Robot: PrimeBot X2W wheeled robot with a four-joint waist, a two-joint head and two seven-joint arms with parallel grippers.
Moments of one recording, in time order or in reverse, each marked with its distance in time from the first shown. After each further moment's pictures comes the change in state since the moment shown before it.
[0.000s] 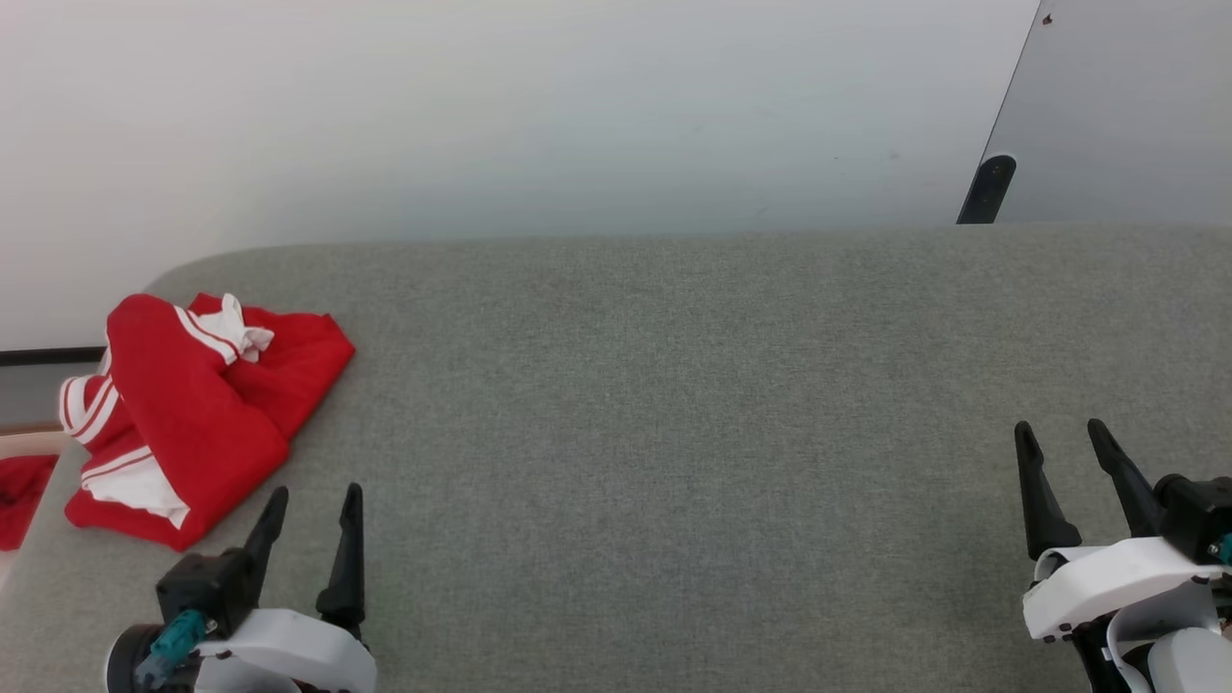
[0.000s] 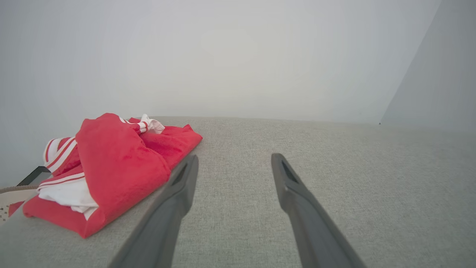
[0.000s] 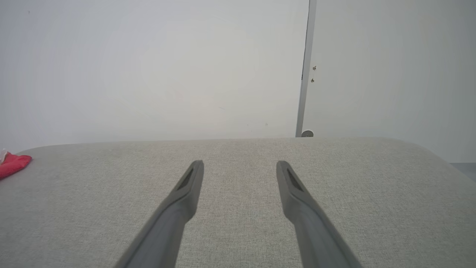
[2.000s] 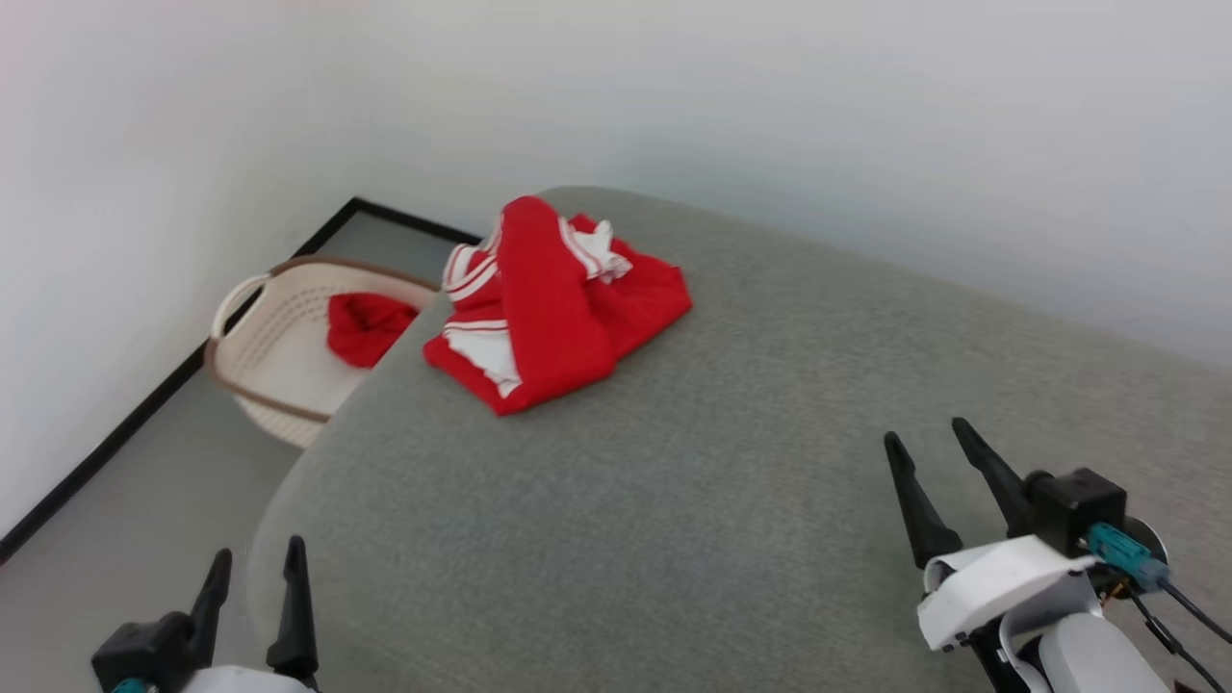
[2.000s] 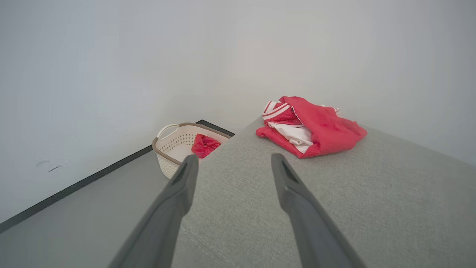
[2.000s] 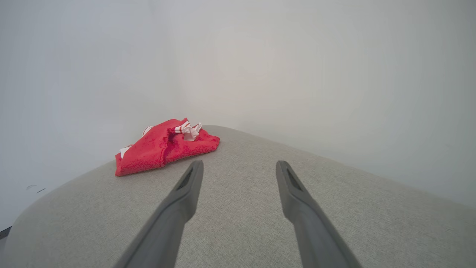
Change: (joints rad) left arm 0.089 -0.003 0.081 -0.003 -0.054 0.015 -0.029; right arm -0.056 0.031 0.211 0.062 0.023 0.000 -0.043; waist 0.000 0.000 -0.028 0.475
